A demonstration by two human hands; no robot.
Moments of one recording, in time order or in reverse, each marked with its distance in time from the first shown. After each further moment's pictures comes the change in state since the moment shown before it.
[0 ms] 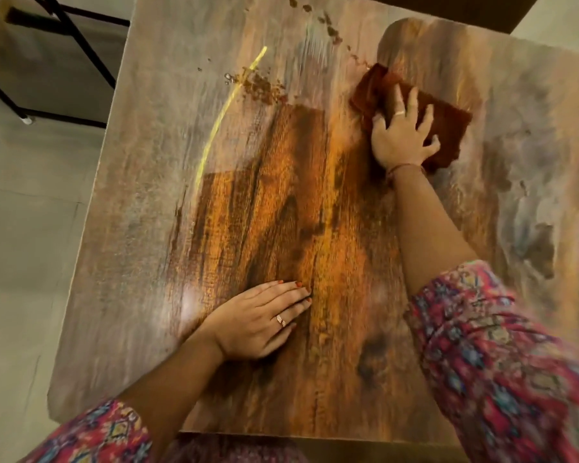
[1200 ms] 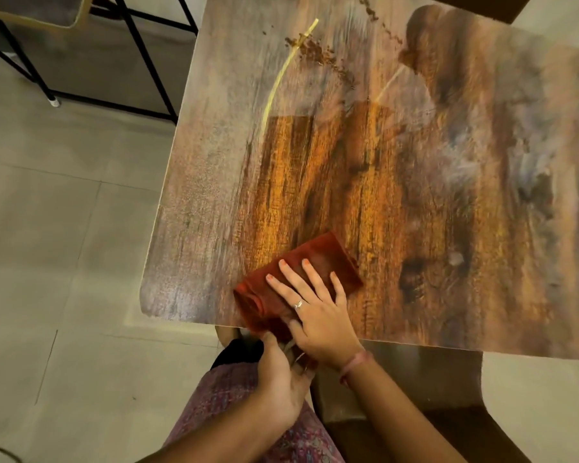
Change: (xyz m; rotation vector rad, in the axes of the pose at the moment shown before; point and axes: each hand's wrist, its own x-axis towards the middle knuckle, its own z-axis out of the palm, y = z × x) left_hand -0.108 0.157 -0.022 -2.255 0.666 -1.988; right_hand -0.420 0.007 0.104 -0.180 -0.276 -0.678
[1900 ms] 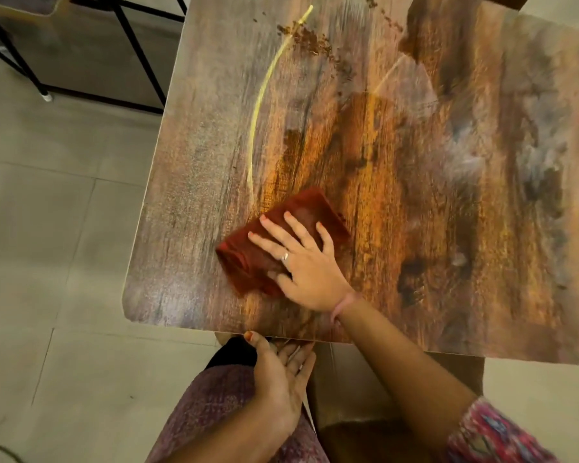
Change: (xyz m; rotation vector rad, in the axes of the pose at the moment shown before) left_hand 0.022 -0.010 0.002 -0.088 0.064 0.031; right_hand 0.077 0.023 -0.034 -0.014 0.009 -0.154
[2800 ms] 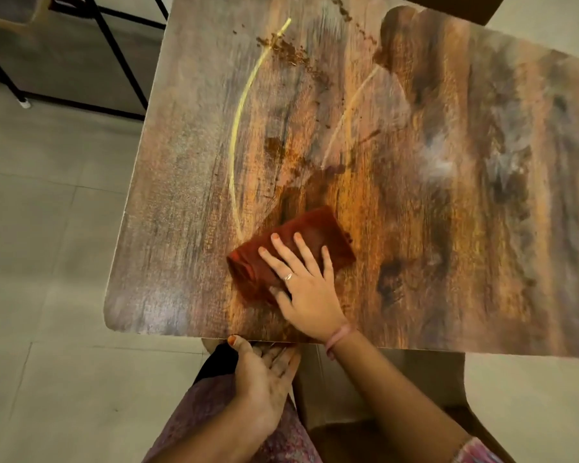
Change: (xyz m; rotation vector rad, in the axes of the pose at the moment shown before) left_hand 0.004 0.002 -0.002 -0.012 -0.035 -0.039; right_hand -0.044 0.002 0.017 -0.001 0.082 0.162
